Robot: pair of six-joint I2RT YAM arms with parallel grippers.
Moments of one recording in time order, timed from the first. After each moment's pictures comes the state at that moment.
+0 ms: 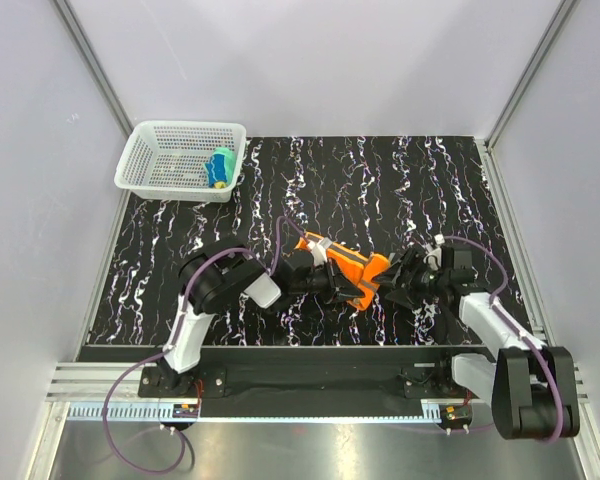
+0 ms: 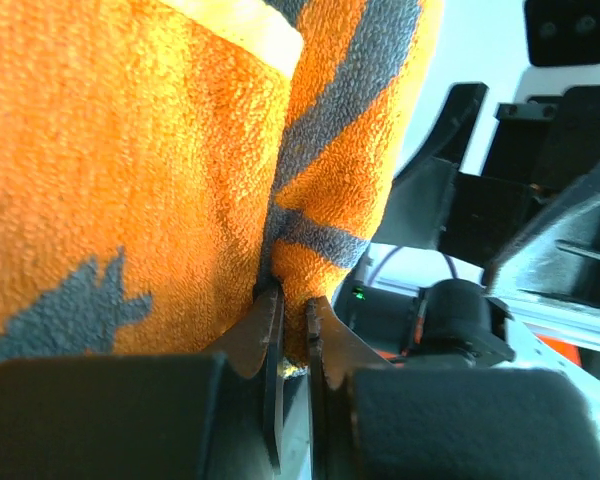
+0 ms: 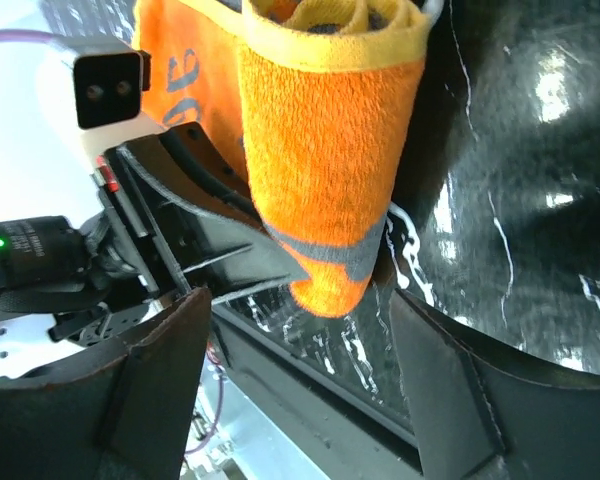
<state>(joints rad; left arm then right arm) -0.87 2.09 0.76 0.97 0.49 -1.32 0.02 1.05 0.37 -0.17 -0.67 0.78</state>
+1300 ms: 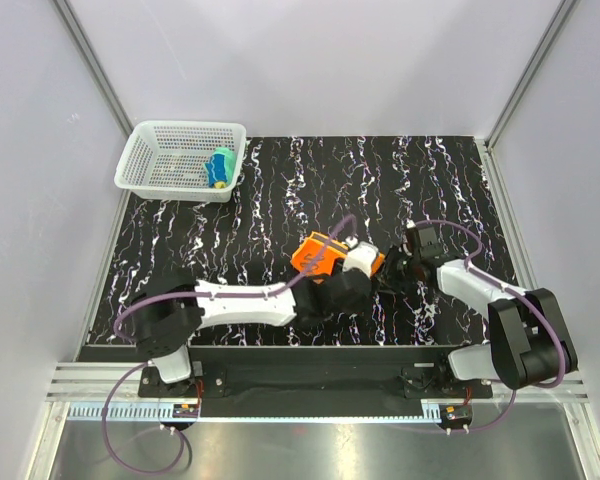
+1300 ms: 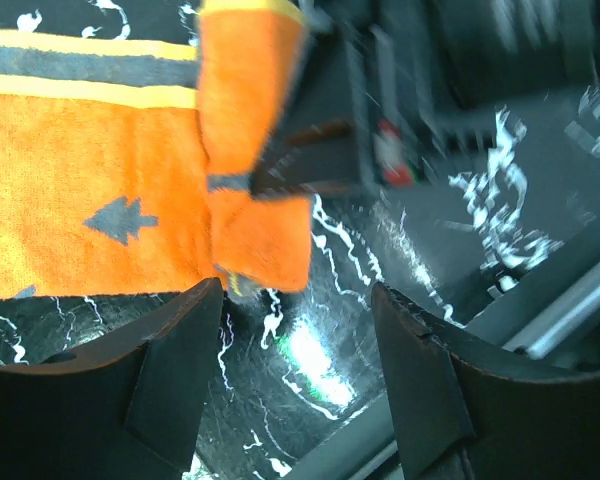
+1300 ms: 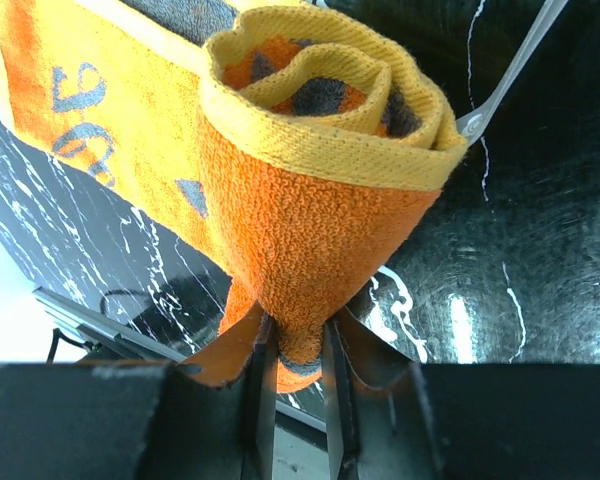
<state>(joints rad) -1.24 1.71 1.08 -0.06 -0.36 -0.60 0.27 1.35 0.59 -0.26 -0.38 0.76</state>
